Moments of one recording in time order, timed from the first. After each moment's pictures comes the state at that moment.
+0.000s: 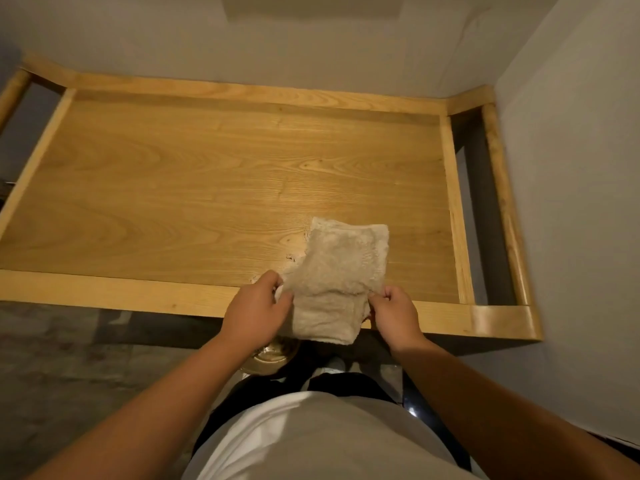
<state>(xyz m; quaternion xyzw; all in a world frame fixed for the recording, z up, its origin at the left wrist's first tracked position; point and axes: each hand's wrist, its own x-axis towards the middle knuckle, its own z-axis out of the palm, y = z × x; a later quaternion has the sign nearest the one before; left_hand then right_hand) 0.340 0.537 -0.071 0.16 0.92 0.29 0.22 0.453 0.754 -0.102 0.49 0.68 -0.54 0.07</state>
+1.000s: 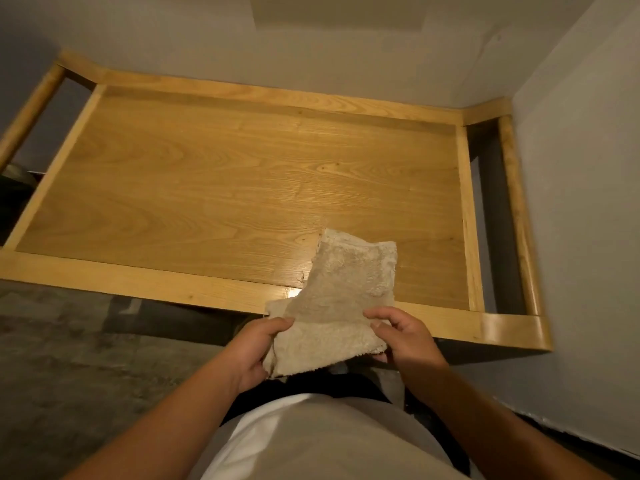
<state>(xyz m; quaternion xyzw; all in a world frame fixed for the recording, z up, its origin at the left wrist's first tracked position) 0.379 0.501 -0.074 -0.30 0.52 0.61 0.51 0.488 0.727 -0.039 0.38 0.56 -0.73 0.13</state>
